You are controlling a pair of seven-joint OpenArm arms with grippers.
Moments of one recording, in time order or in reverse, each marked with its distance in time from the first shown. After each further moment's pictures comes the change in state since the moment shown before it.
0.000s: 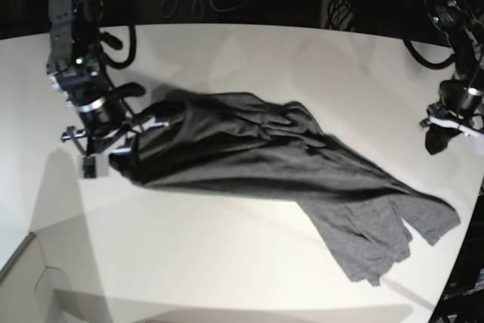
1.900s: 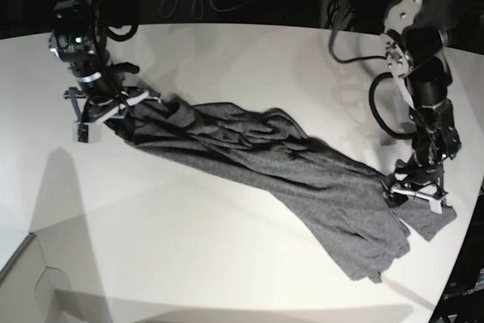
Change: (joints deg) left arm -36.2 -3.9 9.1 -65.8 30.5 0.3 -32.3; right arm -8.2 -4.1 5.9 -3.3 2.8 0.0 -0.4
